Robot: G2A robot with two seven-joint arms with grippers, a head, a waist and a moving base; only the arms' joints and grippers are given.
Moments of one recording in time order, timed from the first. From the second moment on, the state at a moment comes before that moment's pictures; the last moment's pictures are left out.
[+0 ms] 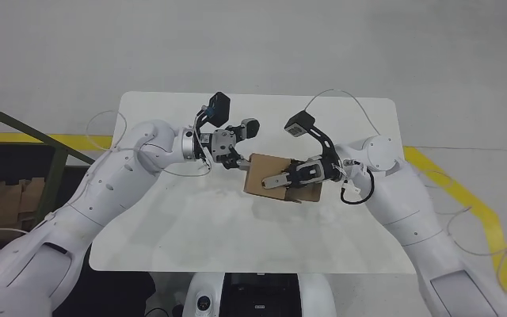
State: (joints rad) left arm 0.73 -0.90 -0.72 -1.40 0.44 -1.01 -0.20; right arm -0.84 -1.20 0.94 -1.37 0.68 -0.36 1.46
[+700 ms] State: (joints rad) left arm 0.74 -0.89 -0.73 -1.40 0.45 -1.01 -0.18; right arm -0.84 -1.20 0.95 -1.36 0.68 -0.35 1.47
